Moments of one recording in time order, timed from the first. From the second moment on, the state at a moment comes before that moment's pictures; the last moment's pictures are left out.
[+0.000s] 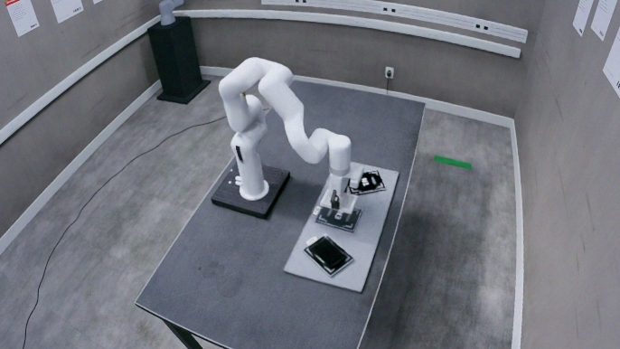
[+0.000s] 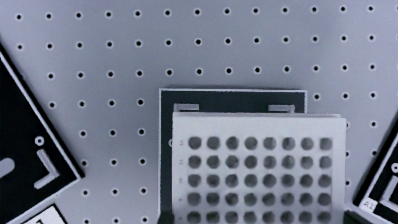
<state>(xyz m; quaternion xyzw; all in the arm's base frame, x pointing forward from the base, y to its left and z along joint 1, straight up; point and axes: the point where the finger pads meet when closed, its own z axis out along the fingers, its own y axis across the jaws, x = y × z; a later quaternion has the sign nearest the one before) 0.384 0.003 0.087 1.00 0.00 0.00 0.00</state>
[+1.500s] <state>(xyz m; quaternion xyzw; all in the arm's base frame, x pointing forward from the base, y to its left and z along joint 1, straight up) 0.384 0.003 0.024 1.00 0.00 0.00 0.00</state>
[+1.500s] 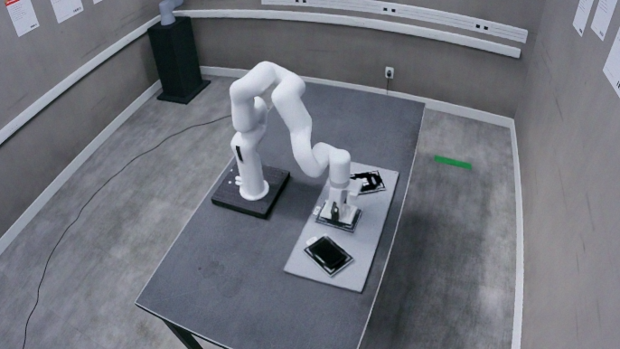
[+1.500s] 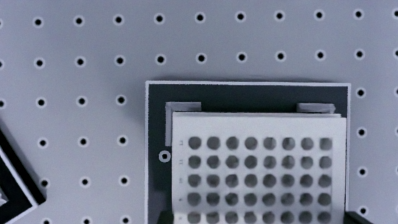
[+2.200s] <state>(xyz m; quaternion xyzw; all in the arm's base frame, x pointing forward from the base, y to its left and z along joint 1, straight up) 0.385 0.003 0.022 1.00 0.00 0.00 0.00</state>
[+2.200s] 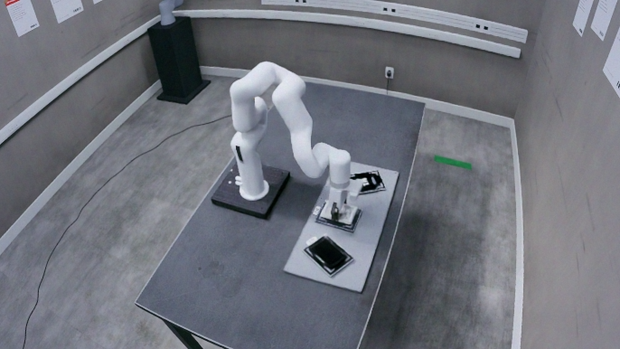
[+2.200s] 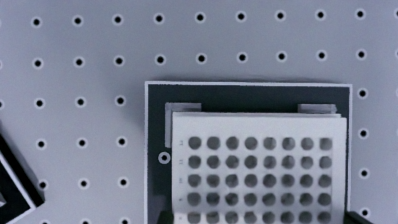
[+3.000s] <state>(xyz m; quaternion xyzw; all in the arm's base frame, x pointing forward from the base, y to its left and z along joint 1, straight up) 0.384 0.003 0.009 1.00 0.00 0.00 0.00</state>
